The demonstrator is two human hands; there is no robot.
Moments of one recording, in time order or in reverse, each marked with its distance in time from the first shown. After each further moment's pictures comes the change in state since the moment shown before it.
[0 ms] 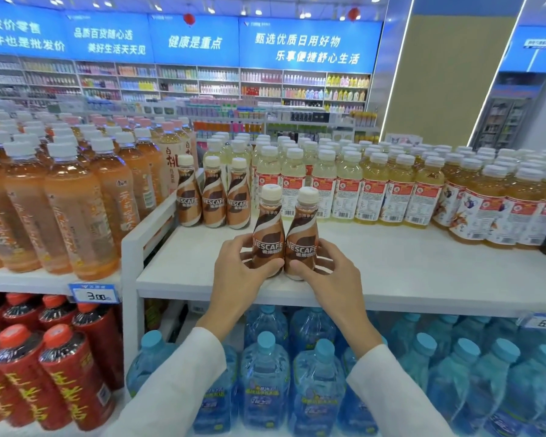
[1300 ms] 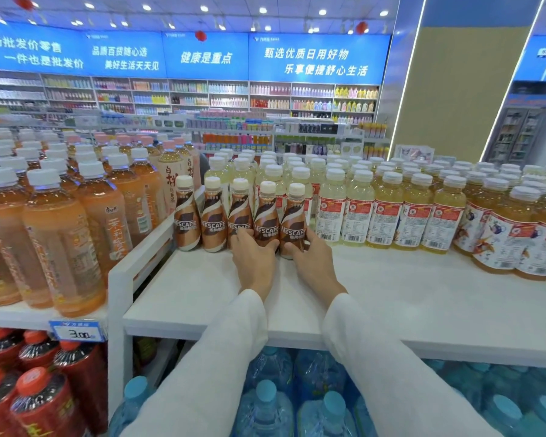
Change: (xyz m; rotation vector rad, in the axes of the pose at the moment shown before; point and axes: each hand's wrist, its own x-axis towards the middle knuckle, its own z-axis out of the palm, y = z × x) left_hand 0.119 -0.022 0.072 0.092 0.314 -0.197; right_hand 0.142 0.035 0.060 -0.052 -0.068 0.003
